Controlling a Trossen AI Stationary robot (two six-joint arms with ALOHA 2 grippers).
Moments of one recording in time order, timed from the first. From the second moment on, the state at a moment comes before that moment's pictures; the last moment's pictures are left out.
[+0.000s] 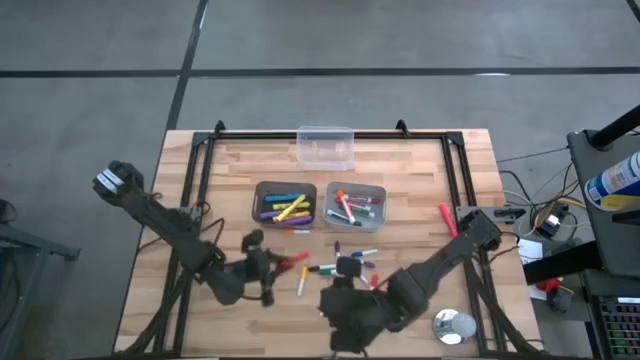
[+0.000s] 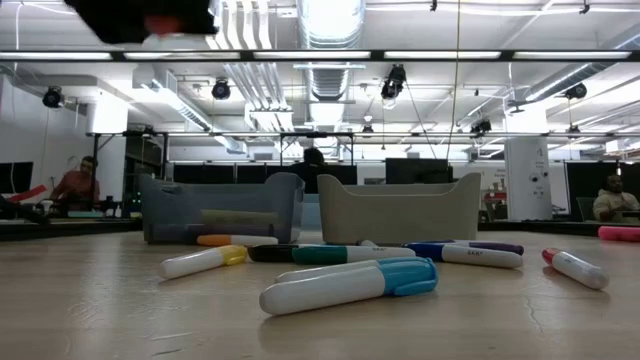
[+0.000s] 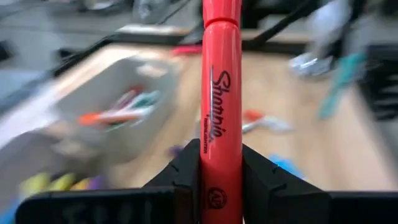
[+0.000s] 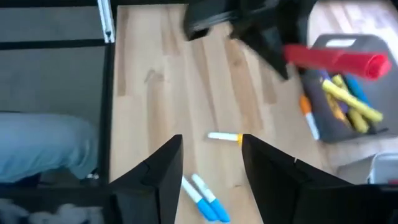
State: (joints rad) left arm -0.71 1.35 0.78 0.04 -0.88 -0.47; right arm 0.60 2.11 2.24 -1.07 0.51 0.57
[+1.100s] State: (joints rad) left arm 0.03 1.33 0.79 -0.49 -0.35 -0.55; right arm 0.67 2.11 2.16 -1.06 0.53 0.69
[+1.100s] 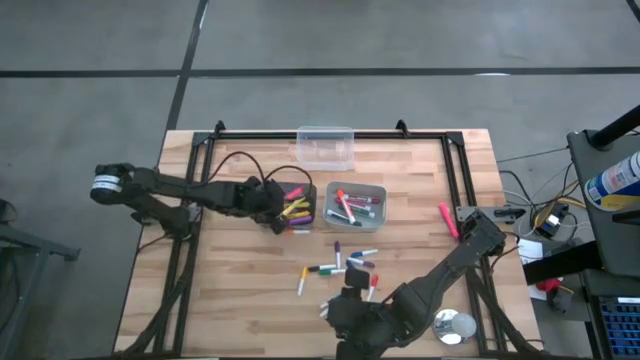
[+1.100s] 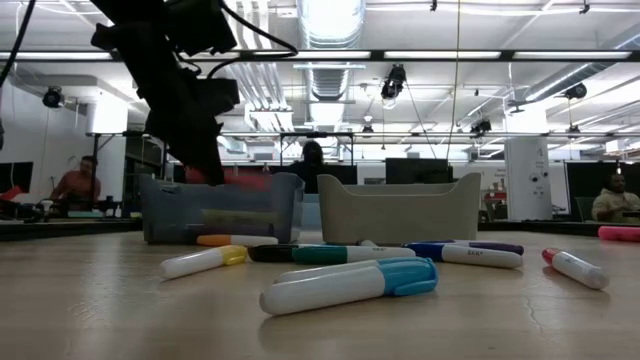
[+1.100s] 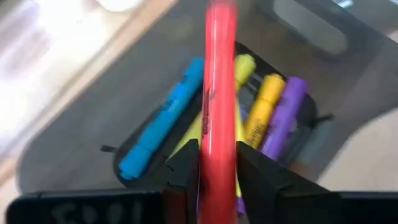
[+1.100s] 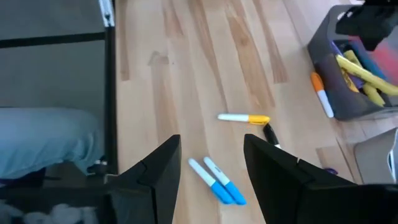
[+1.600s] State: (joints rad) left arm 0.00 1.32 0.84 -0.47 -0.32 -0.62; right arm 0.65 2.11 2.14 -1.27 0.30 0.70
